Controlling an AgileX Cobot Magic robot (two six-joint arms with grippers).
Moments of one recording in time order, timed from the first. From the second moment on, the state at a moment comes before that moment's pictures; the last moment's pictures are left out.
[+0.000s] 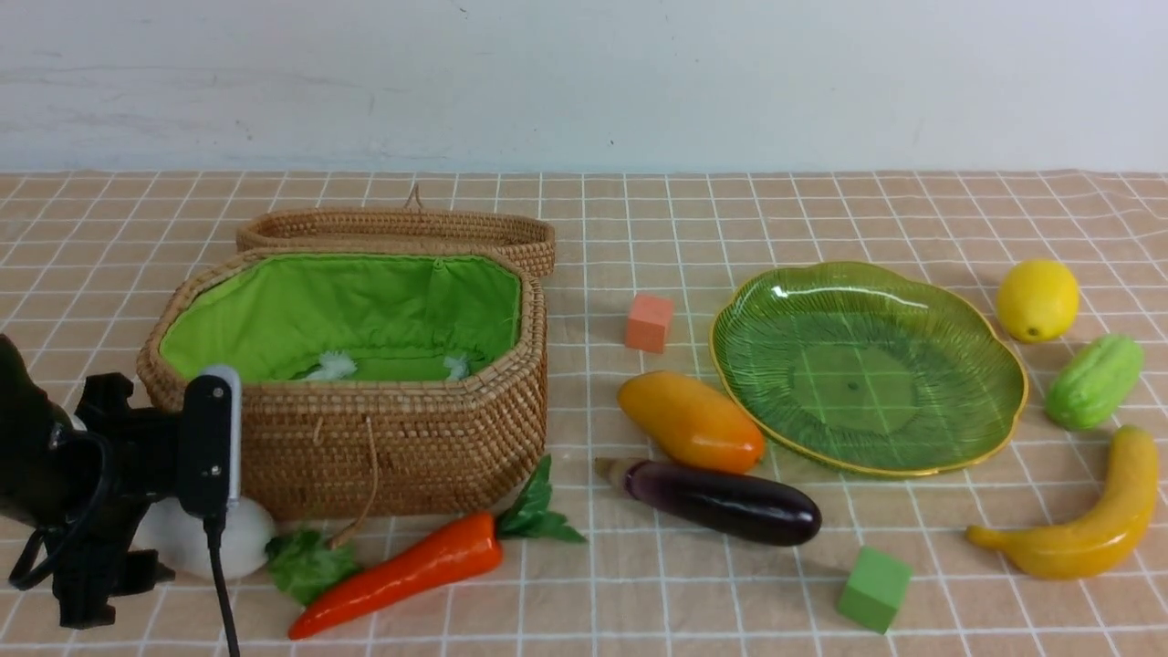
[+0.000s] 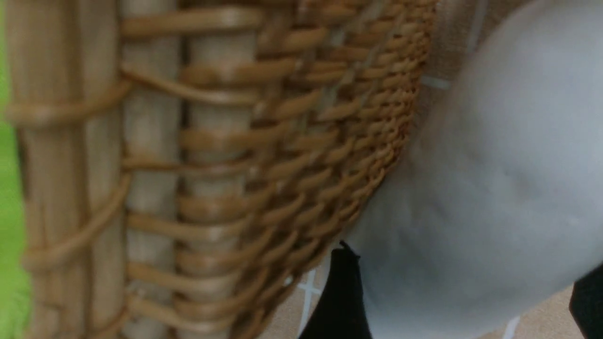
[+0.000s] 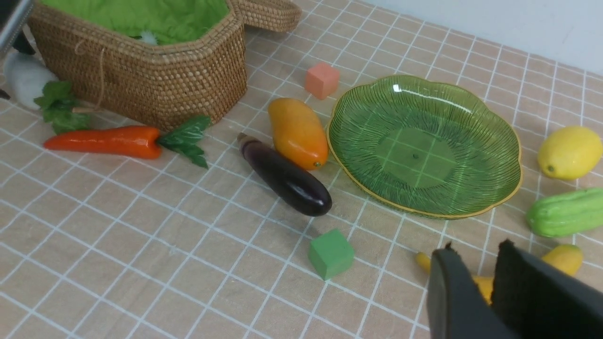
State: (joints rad) right arm 0.43 0.40 -0.90 0.02 1.02 -0.10; left arm 0.04 1.56 -0.79 -0.03 0.40 1.44
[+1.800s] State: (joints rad) right arm 0.43 0.40 -0.90 0.03 0.83 -0.10; left arm -0.08 1.02 -0.80 -0.16 0.66 1.19
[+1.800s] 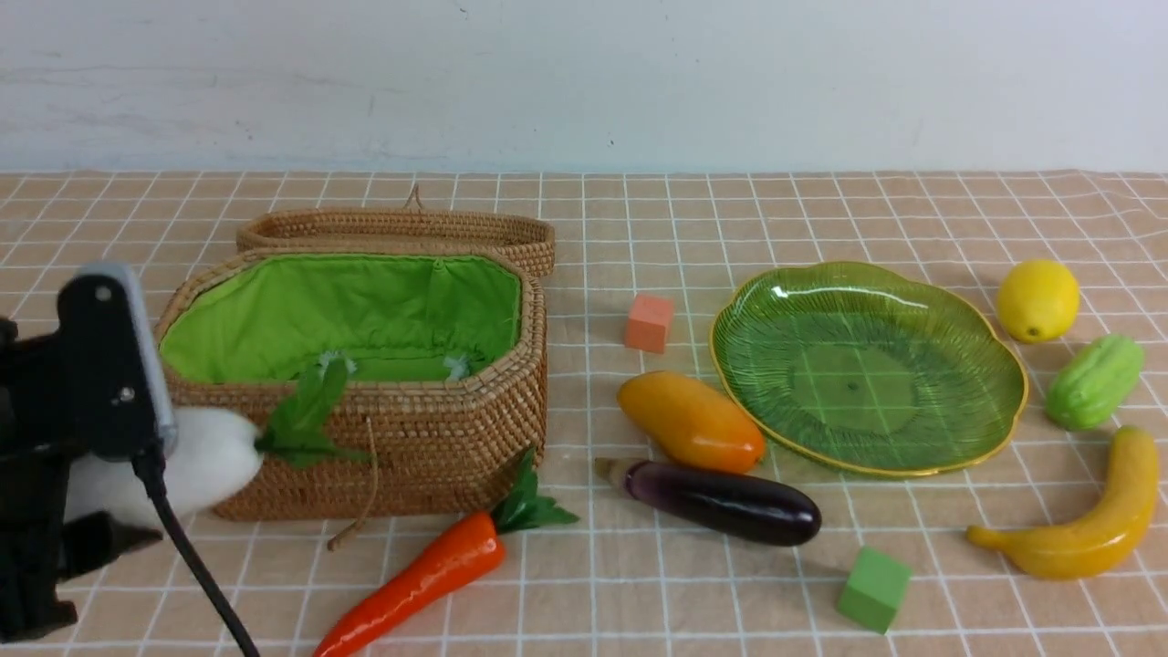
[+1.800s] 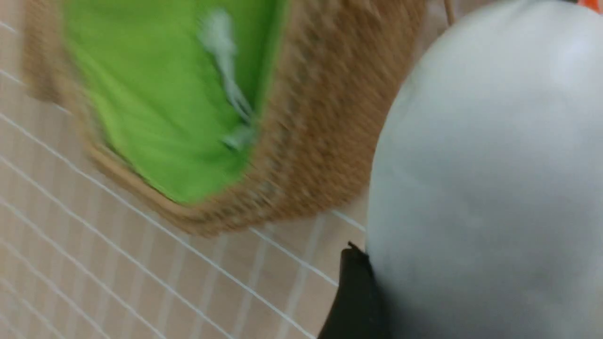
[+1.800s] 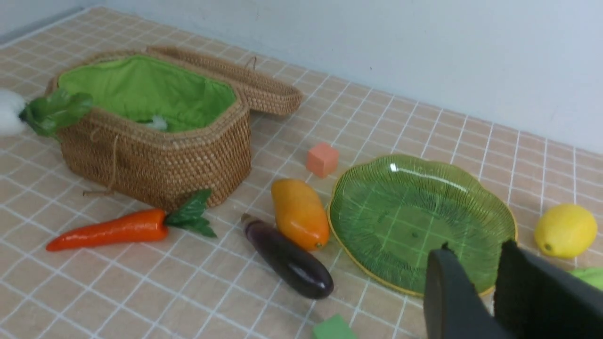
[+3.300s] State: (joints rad) right arm 0.43 0.40 -0.90 0.16 0.80 -0.11; left arm -0.39 1.29 -0.97 -0.19 0.93 0.35
